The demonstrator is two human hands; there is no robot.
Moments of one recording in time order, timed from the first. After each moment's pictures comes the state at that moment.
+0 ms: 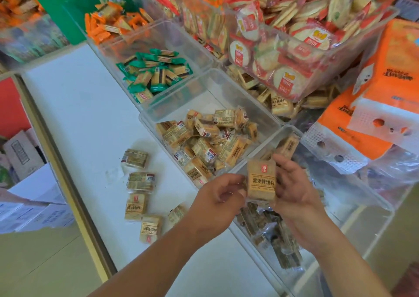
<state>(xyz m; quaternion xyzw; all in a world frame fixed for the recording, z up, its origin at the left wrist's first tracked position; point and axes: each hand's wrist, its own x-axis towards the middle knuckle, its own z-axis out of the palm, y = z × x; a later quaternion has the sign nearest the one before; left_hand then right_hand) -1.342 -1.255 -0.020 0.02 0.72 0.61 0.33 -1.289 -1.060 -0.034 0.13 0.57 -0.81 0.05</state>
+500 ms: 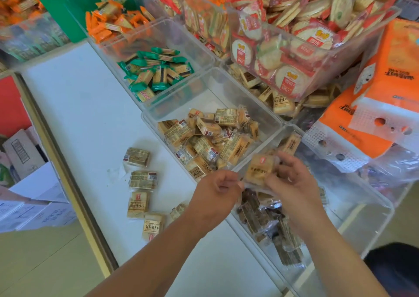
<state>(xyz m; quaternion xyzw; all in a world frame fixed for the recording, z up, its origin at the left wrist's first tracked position) -1.353 -1.259 -0.035 -0.03 0.75 0.59 0.31 -1.309 -1.082 -0.019 0.31 0.67 -0.68 -0.03</state>
